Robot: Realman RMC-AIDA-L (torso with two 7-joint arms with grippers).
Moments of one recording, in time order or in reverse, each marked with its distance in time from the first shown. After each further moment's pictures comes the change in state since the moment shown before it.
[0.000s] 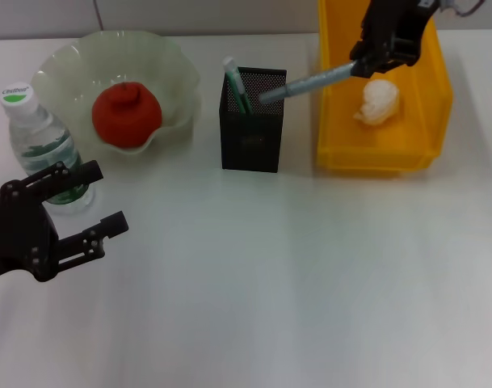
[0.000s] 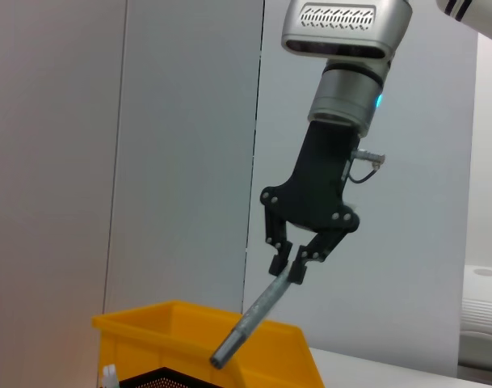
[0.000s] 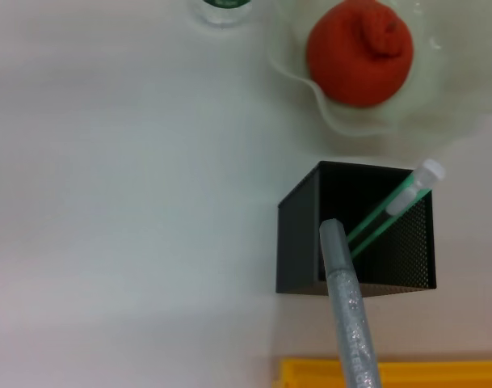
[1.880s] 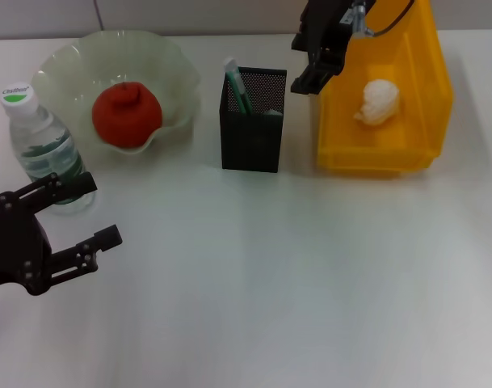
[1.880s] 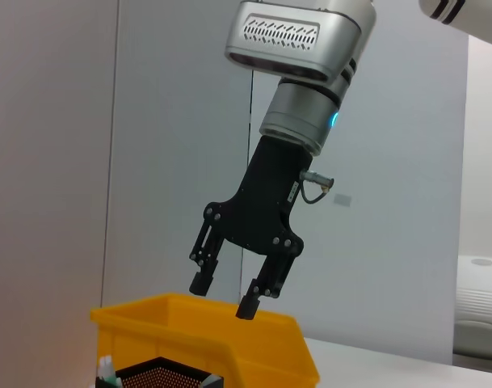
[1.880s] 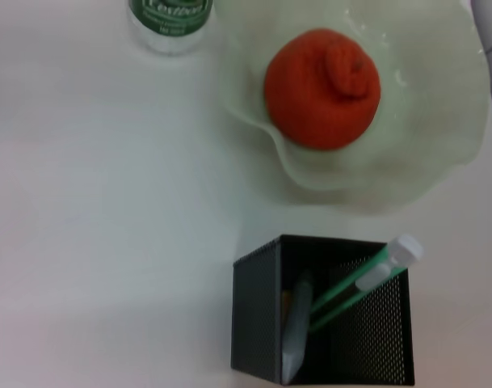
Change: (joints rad) left arm 0.022 0.008 0.007 0.000 0.005 0.014 0.028; right arm 0.011 0.036 -0.193 0.124 0.072 0.262 0.144
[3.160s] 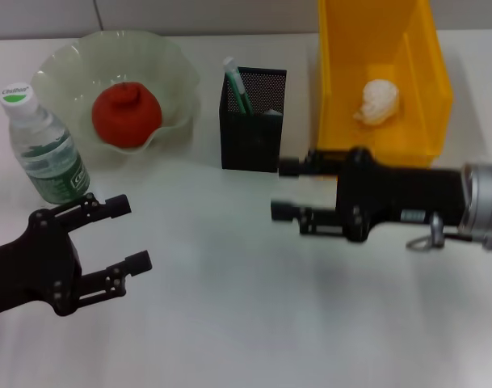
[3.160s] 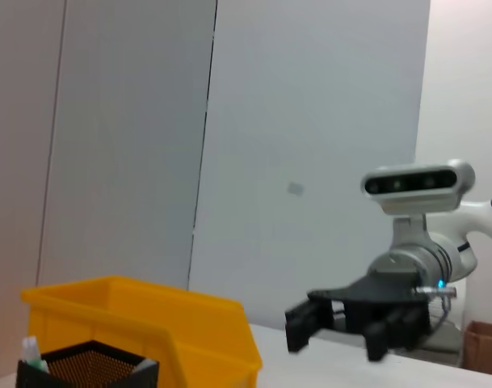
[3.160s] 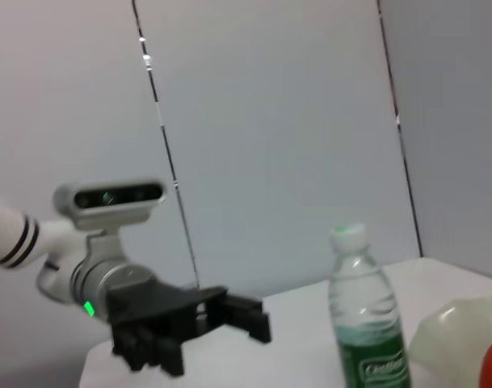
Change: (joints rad) left arm -0.012 -0.016 0.077 -0.016 0.010 -0.003 -0.012; right arm -0.771 -0.011 0.076 0.409 1.230 0.026 -0.835
